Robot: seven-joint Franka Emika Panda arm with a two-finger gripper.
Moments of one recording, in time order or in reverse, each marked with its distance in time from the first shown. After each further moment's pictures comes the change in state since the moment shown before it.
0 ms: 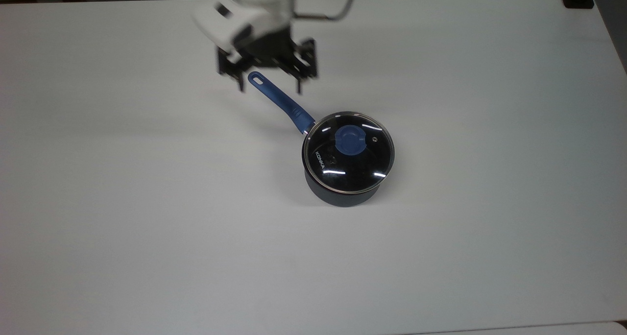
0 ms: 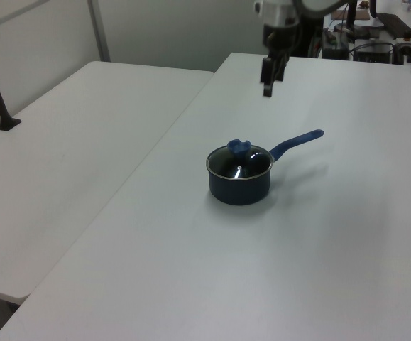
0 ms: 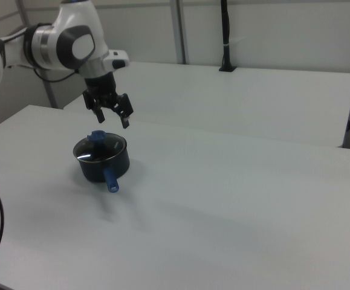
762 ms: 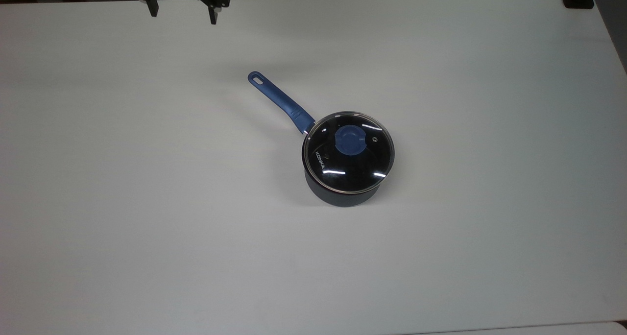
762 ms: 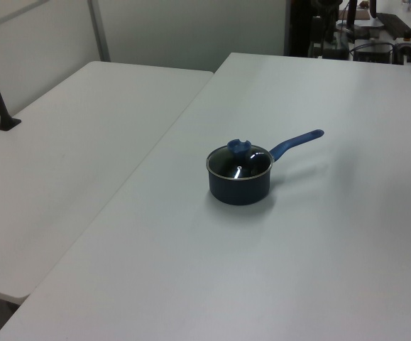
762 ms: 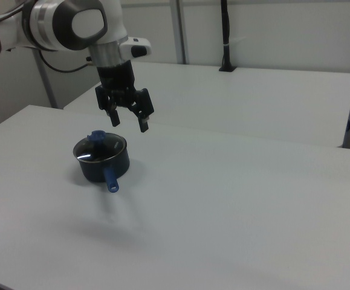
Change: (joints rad) arm -0.184 -0.215 -0.023 -0.090 -0.063 -0.205 -0.154
